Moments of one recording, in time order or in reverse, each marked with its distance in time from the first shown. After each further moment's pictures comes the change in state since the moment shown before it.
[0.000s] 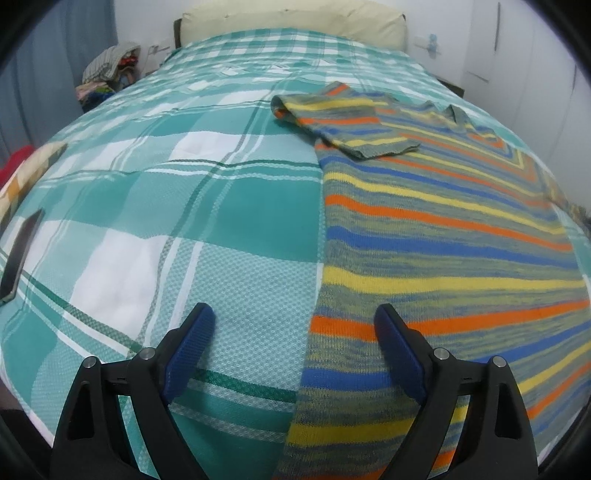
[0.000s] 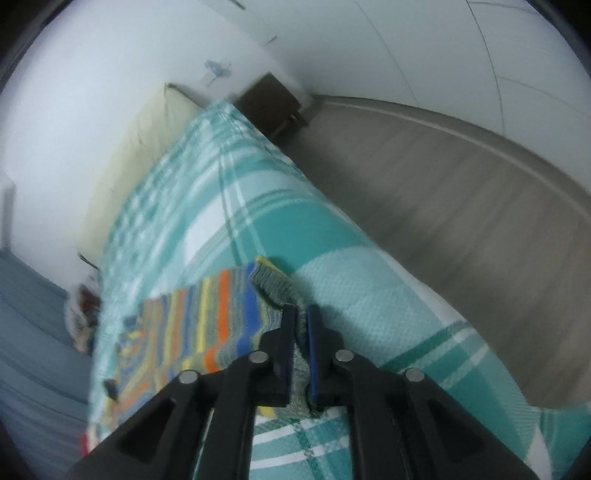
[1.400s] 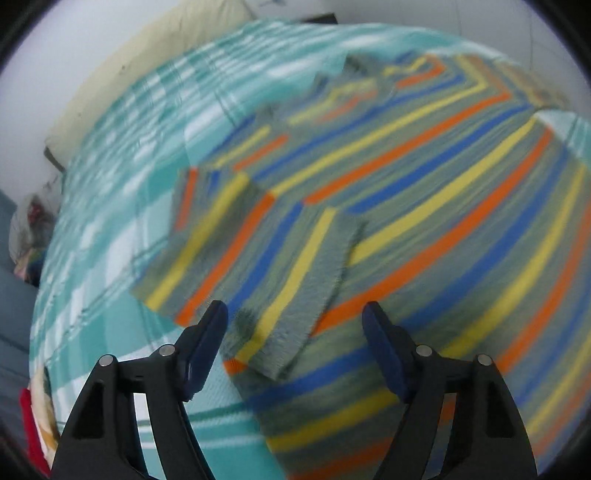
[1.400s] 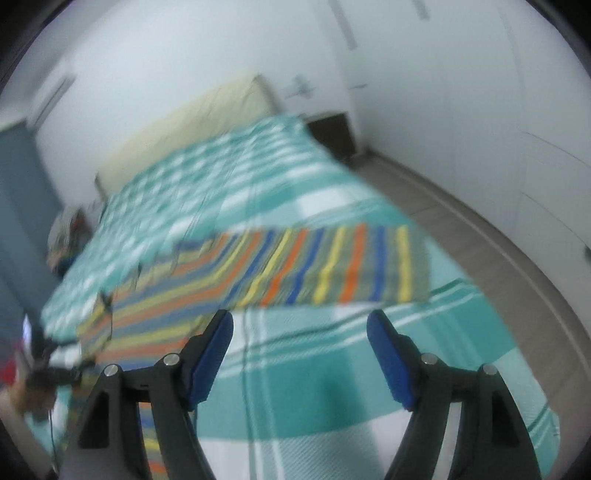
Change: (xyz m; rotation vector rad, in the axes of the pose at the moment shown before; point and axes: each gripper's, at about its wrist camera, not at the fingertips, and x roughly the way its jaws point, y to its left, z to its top) left arm 0.097 -0.107 0.132 0.653 0.057 -0.020; right arm -0.089 0.129 -0.141 -0.471 -0.118 -0.103
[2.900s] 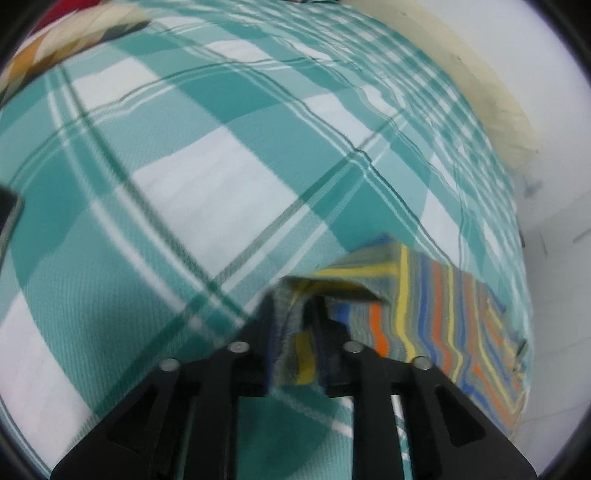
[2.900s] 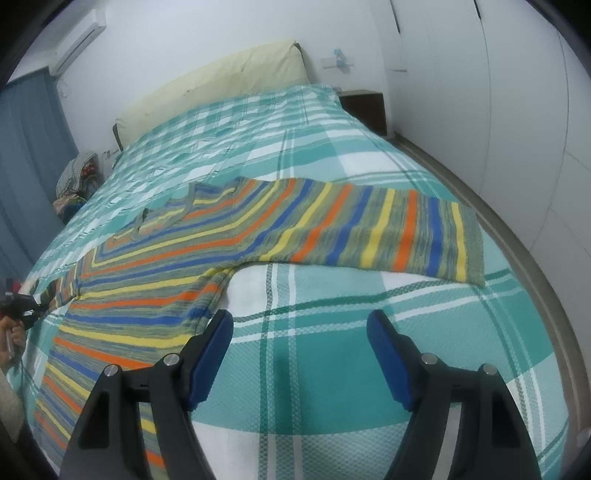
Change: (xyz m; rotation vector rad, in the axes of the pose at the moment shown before) left arm 0.005 0.266 -0.198 -1.299 0.013 -0.128; right arm 0.046 0.030 -0.022 -0.115 0.097 0.020
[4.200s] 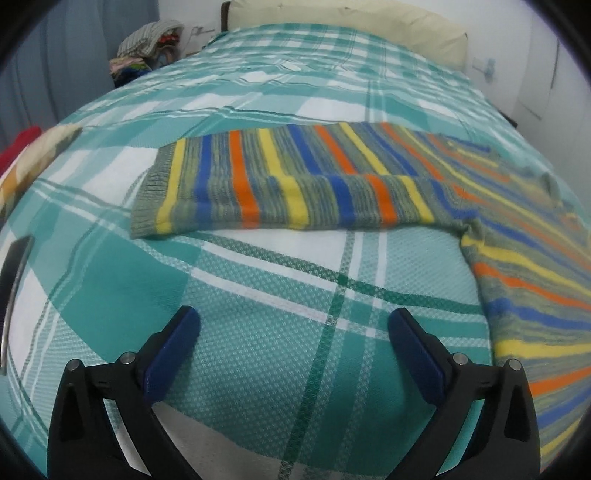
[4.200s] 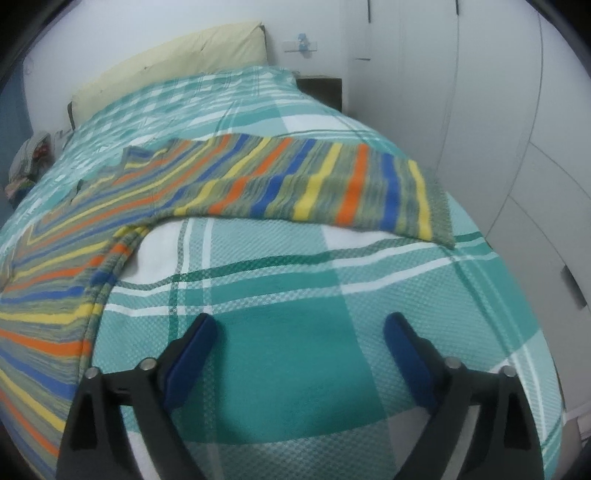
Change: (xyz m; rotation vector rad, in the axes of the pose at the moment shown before) left arm -0.007 -0.080 -0.132 0.494 -0.131 0.171; right arm 0.035 -0.022 -0.027 -0.026 0.050 -0.227
